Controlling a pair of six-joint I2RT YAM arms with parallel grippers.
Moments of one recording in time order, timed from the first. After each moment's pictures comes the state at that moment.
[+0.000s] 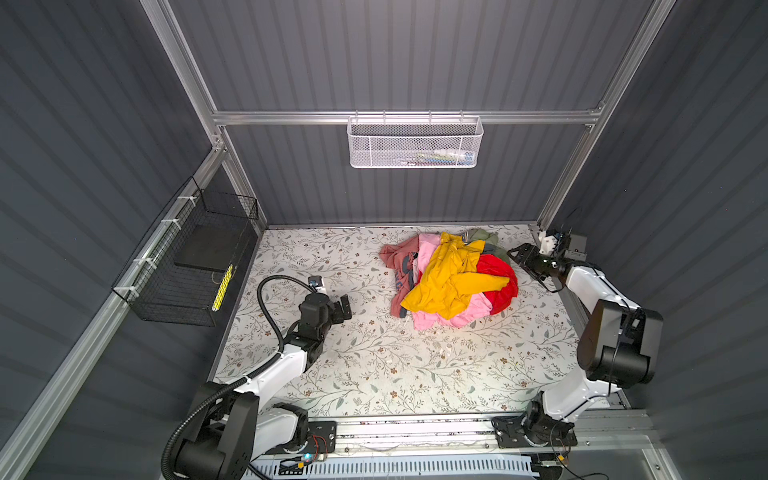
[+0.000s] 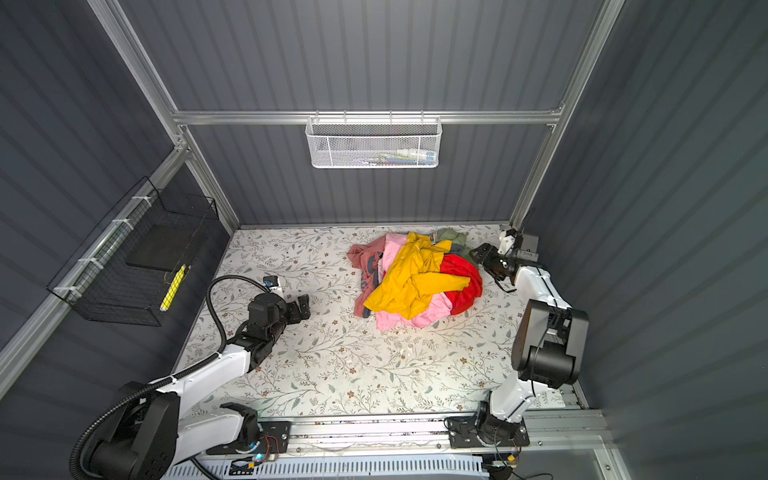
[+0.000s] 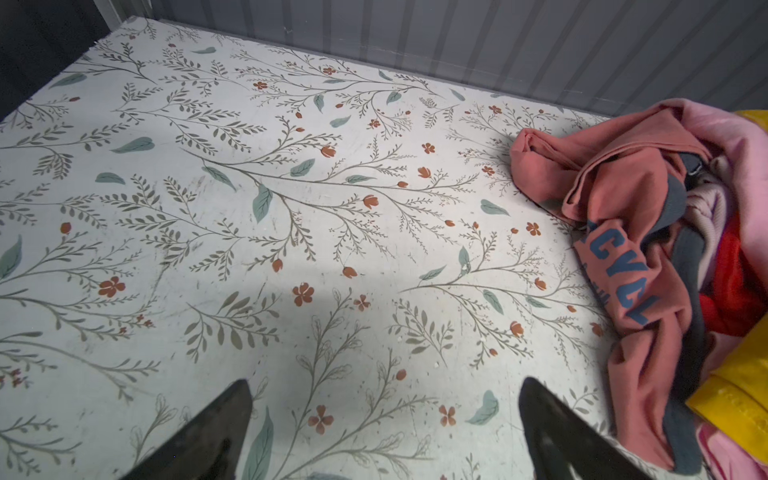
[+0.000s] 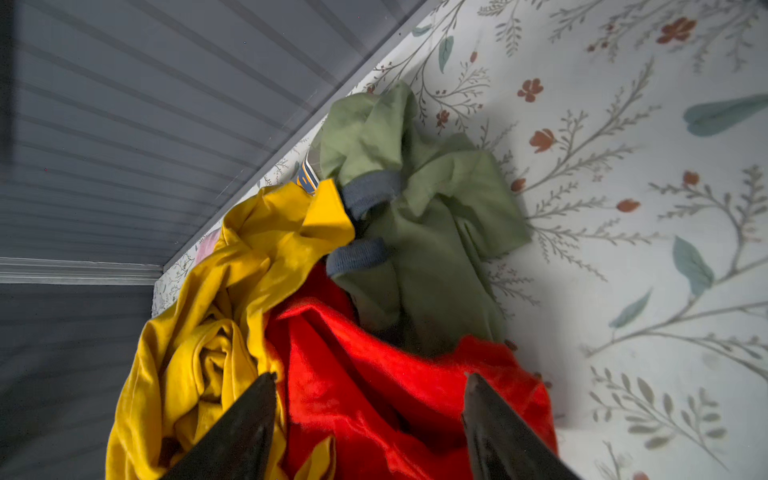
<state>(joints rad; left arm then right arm) -0.33 1.19 0.44 0.23 -0.19 -0.31 -0.25 1.73 1.24 -0.31 -0.55 0.39</state>
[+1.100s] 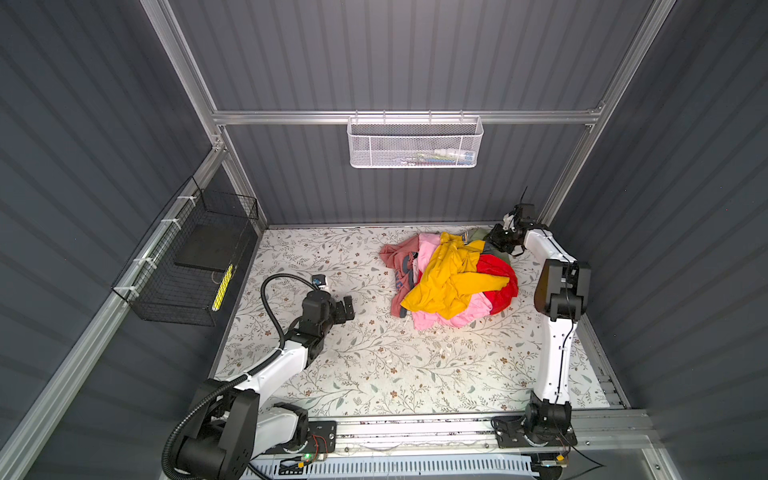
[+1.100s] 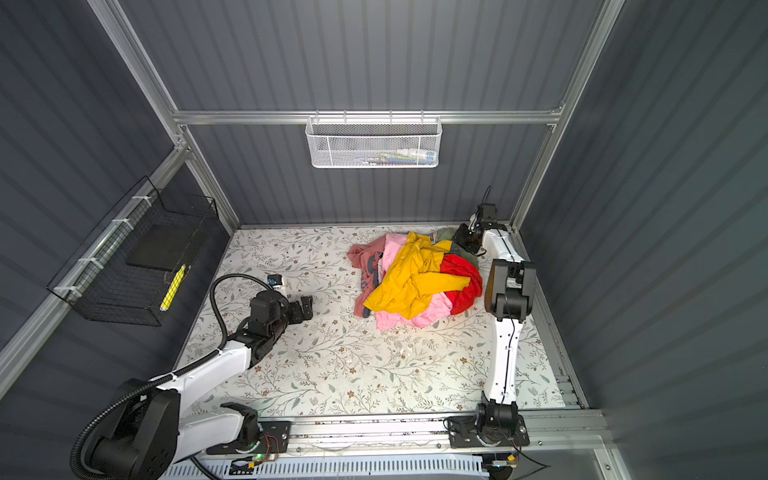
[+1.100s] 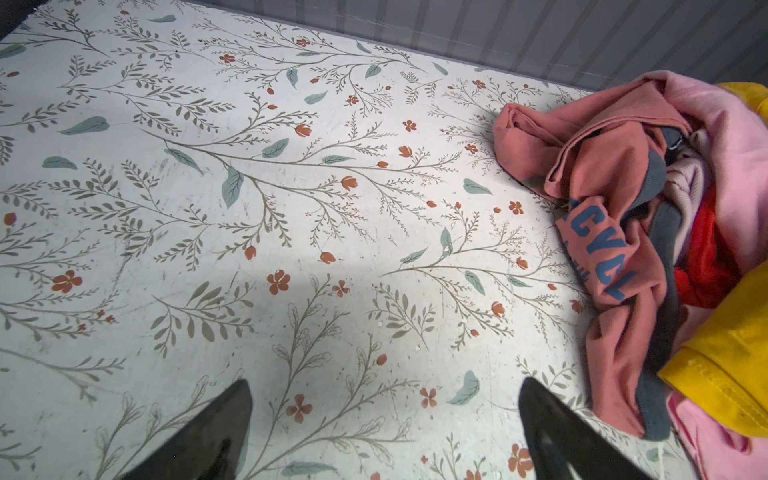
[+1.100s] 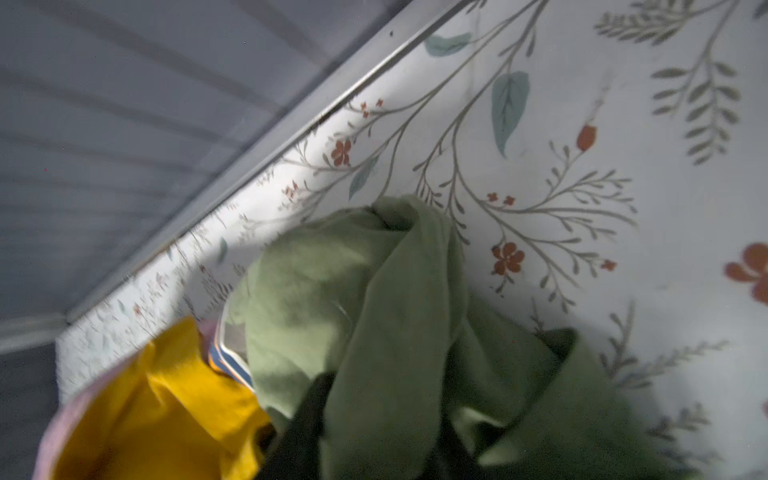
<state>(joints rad) -0.33 1.21 0.47 0.17 -0.14 -0.31 -0.10 2.42 2.05 -0.52 -0.39 0.49</state>
